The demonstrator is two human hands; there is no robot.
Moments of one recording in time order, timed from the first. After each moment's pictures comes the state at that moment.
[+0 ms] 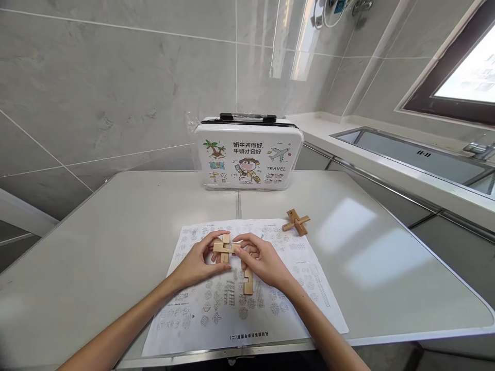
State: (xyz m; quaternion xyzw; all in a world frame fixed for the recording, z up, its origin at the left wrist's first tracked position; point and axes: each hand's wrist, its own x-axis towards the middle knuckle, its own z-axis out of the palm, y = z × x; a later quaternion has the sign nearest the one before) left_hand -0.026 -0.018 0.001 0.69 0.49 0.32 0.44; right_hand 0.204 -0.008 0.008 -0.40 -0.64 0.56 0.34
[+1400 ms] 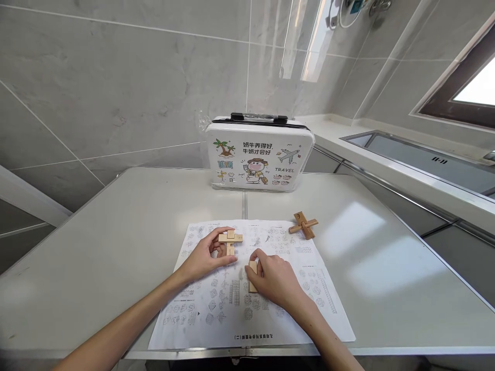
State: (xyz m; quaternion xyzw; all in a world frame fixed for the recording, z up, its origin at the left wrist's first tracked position) left_hand -0.024 -0.019 -0.001 0.61 0.50 0.35 0.51; right_hand 0.207 -0.031 0.004 -0.56 -0.76 0.31 0.10
